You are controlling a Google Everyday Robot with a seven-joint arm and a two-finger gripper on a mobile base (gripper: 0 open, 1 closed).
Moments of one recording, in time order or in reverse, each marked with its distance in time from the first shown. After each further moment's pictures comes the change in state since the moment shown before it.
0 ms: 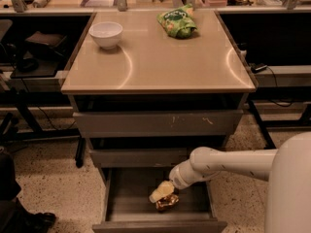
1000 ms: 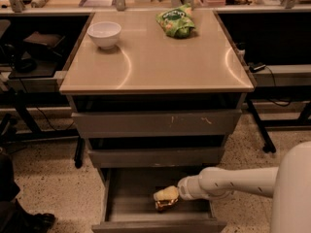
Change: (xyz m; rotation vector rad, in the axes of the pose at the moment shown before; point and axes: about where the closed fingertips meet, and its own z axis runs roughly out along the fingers) arm 0.045 -0.033 0.016 0.126 -0.128 0.371
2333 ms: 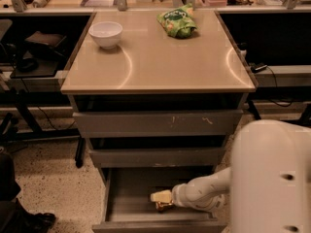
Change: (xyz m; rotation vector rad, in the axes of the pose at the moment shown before) arm 0.024 -0.018 0.035 0.190 -0.030 0.203
